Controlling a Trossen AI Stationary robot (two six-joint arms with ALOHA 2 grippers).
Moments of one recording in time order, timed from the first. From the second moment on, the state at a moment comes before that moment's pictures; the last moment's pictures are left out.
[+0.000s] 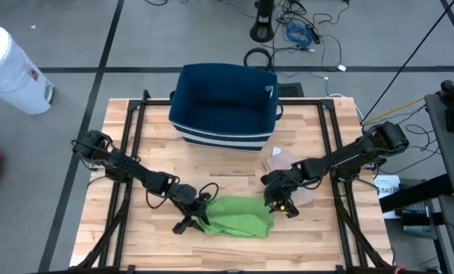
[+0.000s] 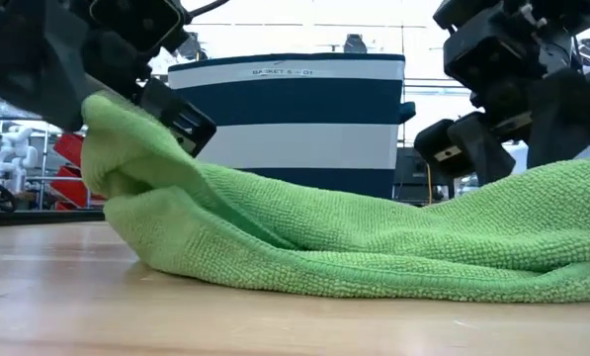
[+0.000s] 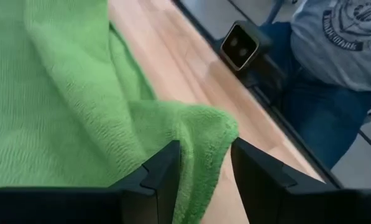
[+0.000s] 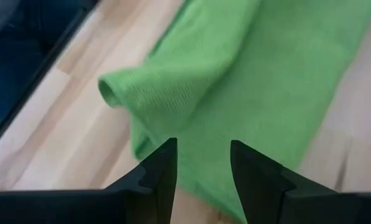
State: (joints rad) left arm -0.37 1.64 0.62 0.47 0.39 -0.13; right arm 0.24 1.46 0.57 -0.06 -0.36 -0.03
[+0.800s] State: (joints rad) left arm -0.34 1.63 0.62 0.45 0.11 -0.04; right arm 0.24 1.54 0.57 -0.02 -0.20 -0.04
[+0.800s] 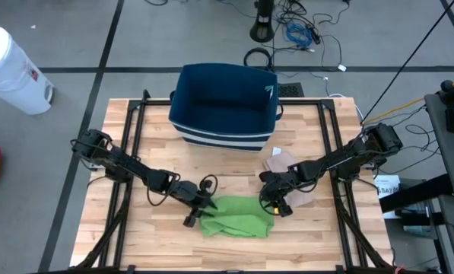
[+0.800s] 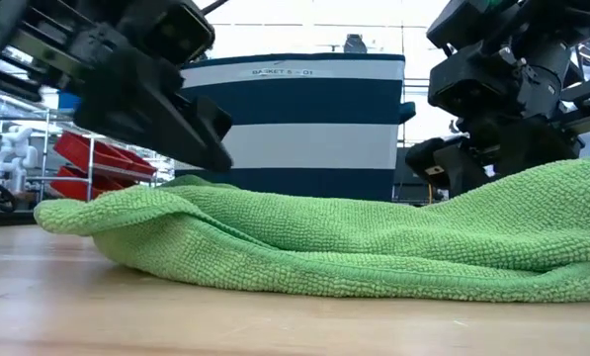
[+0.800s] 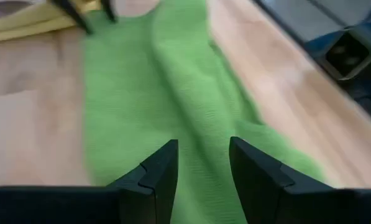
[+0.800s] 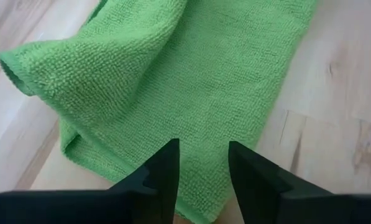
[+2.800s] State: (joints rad) left arm -0.22 1.50 0.62 0.07 0.04 -0.70; right arm 0.24 1.54 0.43 0.13 -0.16 0.02
